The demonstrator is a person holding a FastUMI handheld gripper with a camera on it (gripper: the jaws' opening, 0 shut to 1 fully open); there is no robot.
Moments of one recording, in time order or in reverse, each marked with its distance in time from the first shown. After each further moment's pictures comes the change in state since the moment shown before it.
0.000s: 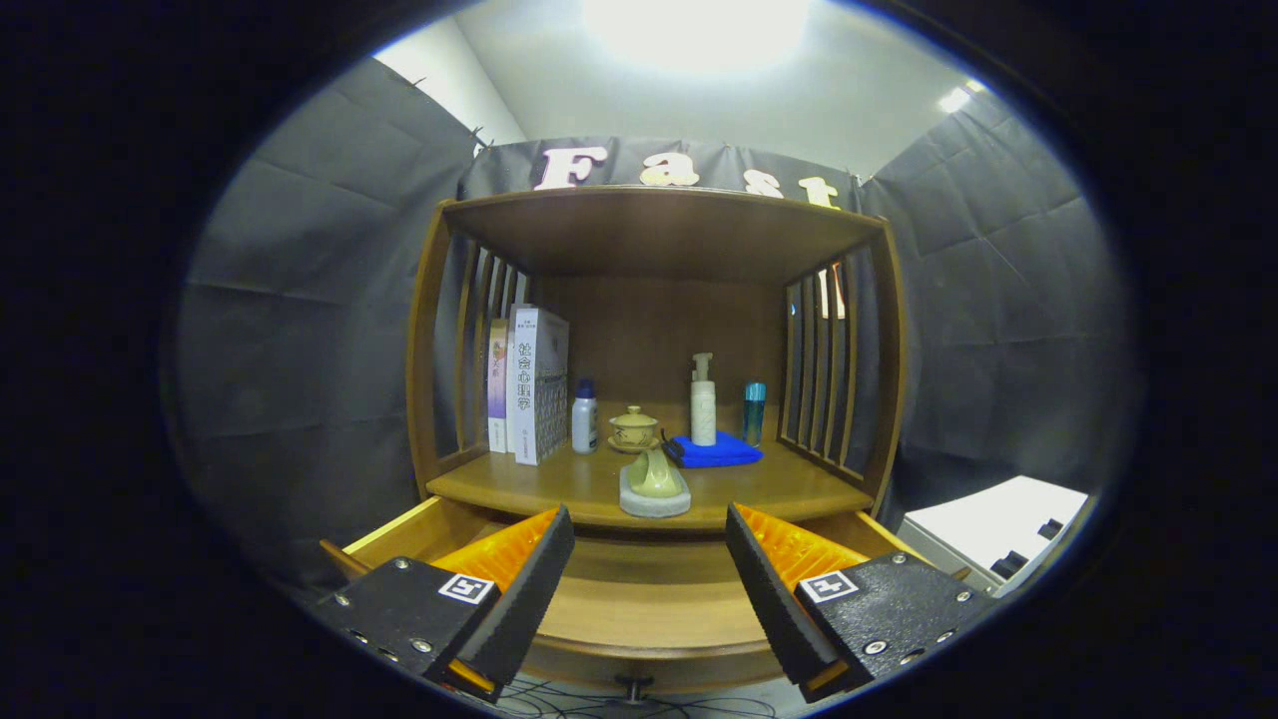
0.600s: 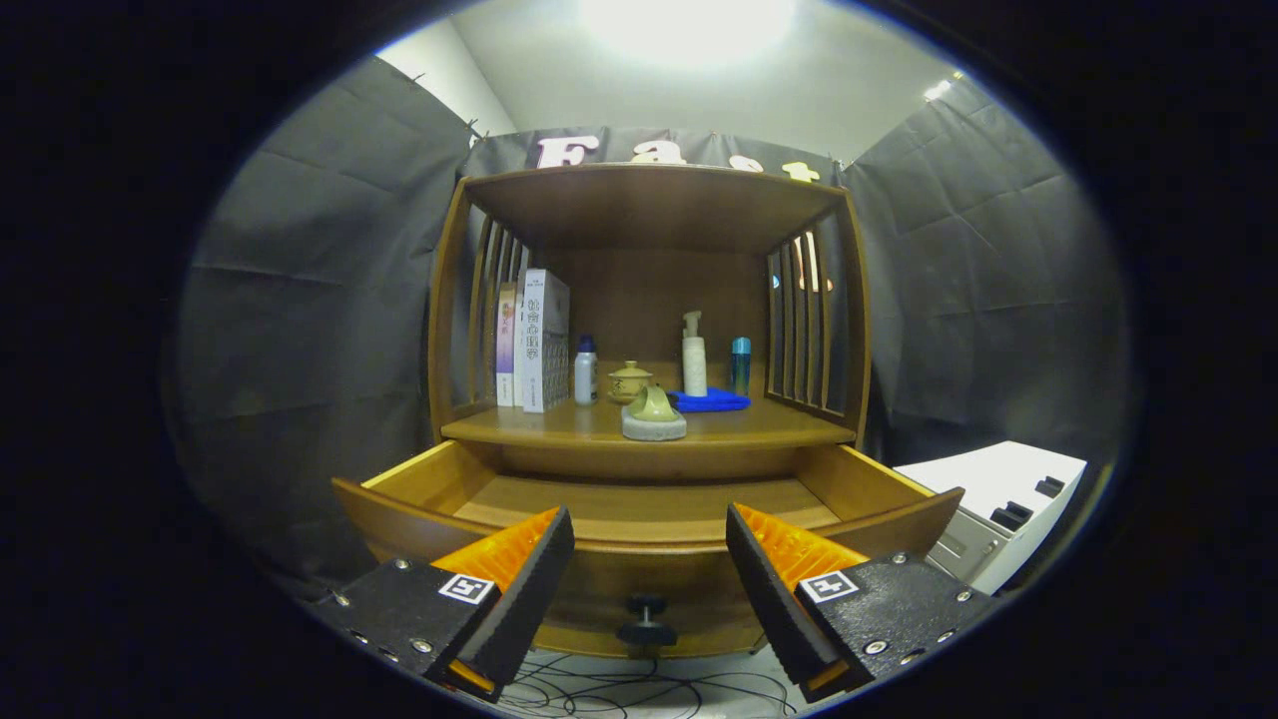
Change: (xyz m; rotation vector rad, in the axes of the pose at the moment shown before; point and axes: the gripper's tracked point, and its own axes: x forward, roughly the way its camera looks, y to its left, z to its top) arm -0.056 0.001 -0.071 -0.004 0.049 -0.036
